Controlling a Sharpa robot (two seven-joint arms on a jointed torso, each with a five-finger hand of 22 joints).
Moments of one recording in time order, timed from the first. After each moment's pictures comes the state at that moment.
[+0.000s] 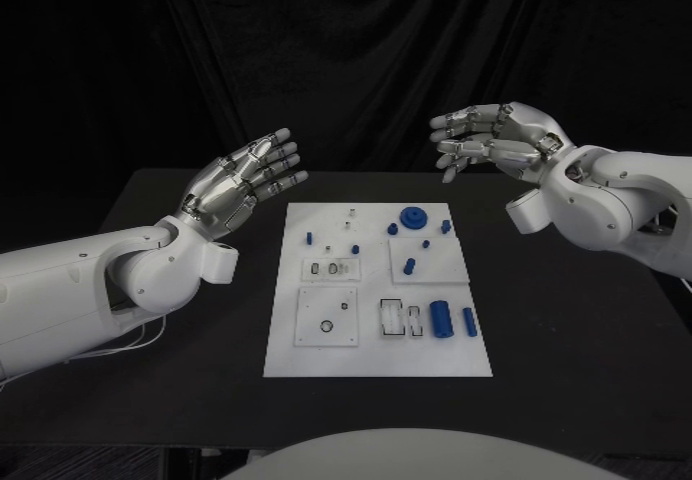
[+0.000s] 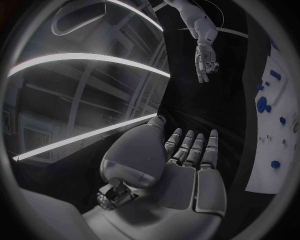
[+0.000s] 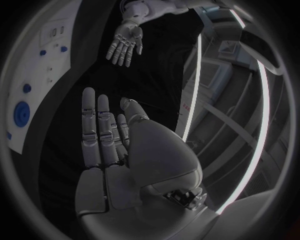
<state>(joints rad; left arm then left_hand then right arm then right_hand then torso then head) 1.28 -0.98 -0.21 1.61 0.07 0.07 0.68 1.38 0.25 -0.09 0.24 0.56 0.34 0.09 0.07 0.05 0.12 0.21 0.41 0.05 0.14 0.21 0.19 0.04 0.16 0.19 0.29 0.16 0.09 1.50 -0.97 -0.25 1.57 -0.31 -0.18 0.35 1.61 0.13 -0.15 0.01 0.52 0.57 0.16 0.40 0.07 0.52 0.17 0.67 0.06 1.02 0.08 0.62 0.13 0.17 0.98 0.18 0.77 0.38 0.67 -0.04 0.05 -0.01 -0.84</state>
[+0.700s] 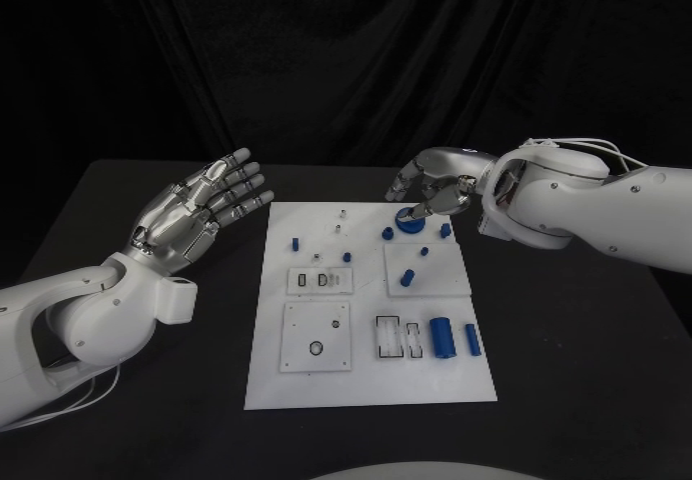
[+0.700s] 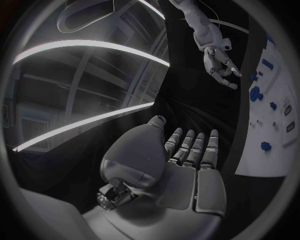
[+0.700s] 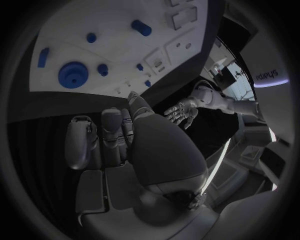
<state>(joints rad) 1.33 -1.03 -0.20 1.70 0.09 0.06 0.68 1.38 0.25 -0.09 0.24 0.56 0.35 0.10 0.07 0.05 0.13 0.22 0.41 0.05 0.15 0.22 0.20 0.04 0.15 0.19 0.29 0.17 0.10 1.56 -0.95 -0.25 1.64 -1.31 -0.18 -0.05 1.57 -0.02 -0.02 0.14 0.24 0.76 0.09 0.24 0.08 0.71 0.11 0.48 0.07 1.32 0.00 1.21 0.65 0.09 1.38 0.11 1.43 1.23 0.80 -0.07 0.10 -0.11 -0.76</state>
